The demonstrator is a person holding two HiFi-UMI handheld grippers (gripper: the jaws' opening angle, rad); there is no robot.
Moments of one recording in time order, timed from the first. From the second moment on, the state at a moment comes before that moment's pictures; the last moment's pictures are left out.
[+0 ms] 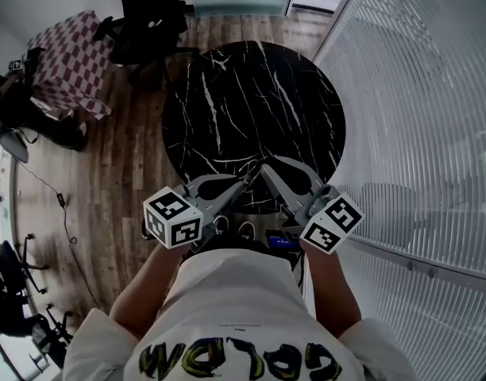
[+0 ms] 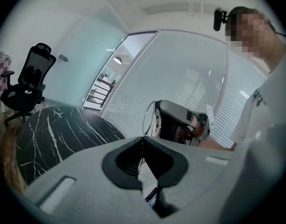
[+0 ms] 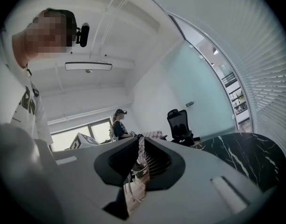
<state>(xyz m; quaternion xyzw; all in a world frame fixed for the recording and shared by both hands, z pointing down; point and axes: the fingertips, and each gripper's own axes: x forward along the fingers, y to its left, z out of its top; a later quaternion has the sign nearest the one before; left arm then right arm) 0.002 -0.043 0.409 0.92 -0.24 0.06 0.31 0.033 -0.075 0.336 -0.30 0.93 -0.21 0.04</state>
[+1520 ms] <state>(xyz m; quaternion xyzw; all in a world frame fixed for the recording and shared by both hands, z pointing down) -0.045 -0.096 0.415 0.88 -0.30 0.01 0.38 0.052 -0.027 0.373 -0.30 0.94 -0.16 -0.01</state>
